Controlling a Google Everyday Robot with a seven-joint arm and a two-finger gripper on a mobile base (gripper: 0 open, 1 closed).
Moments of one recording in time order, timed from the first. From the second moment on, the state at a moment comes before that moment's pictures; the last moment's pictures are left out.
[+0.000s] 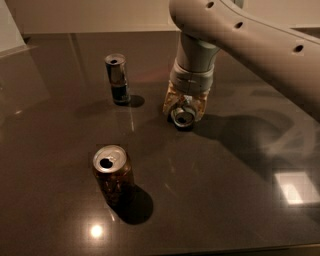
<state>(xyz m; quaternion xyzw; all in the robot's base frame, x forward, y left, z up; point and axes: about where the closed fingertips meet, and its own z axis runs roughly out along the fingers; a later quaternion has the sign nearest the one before) 0.565 -0.076 0.840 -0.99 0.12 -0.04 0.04</state>
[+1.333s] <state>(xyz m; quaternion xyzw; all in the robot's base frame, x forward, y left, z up) 0.567 -0.039 0.928 -0.89 0.41 0.08 0.17</state>
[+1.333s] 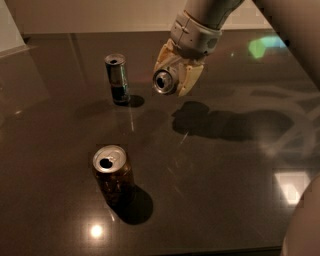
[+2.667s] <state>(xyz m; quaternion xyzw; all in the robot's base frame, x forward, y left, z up) 0.568 -0.063 0.952 -0.57 0.70 0.33 0.29</state>
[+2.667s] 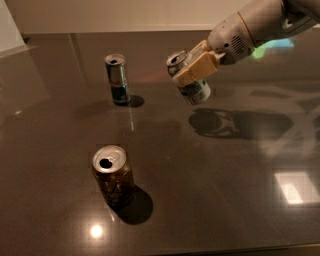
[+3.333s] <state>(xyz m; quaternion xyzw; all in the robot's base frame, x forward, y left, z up) 0.567 -0.084 0.942 -0.49 0.70 0.40 0.34</state>
